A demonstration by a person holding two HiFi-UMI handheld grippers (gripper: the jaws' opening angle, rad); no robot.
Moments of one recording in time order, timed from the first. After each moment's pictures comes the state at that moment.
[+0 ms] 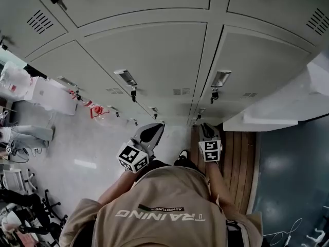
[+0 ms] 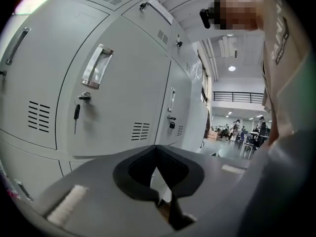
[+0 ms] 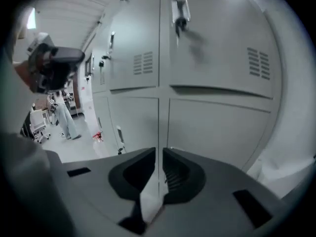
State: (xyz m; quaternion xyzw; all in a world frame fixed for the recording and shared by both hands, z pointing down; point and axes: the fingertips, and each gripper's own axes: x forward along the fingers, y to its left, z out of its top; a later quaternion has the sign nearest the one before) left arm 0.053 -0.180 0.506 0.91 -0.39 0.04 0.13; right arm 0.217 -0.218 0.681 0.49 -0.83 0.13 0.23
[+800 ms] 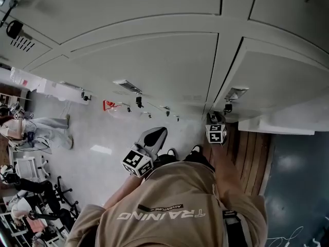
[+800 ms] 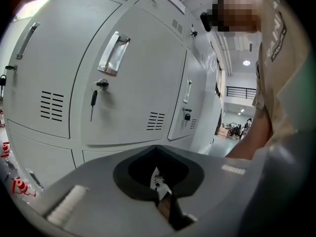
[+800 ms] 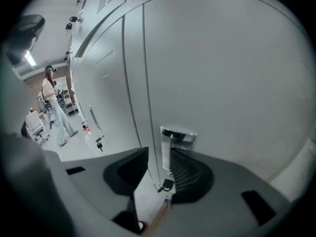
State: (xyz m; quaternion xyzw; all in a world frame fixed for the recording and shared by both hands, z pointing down) left arm 0.032 -0.201 0.533 0.88 -0.44 0.08 0.17; right arm 0.205 -0.319 0.806 0.48 -0.81 0.17 0.28
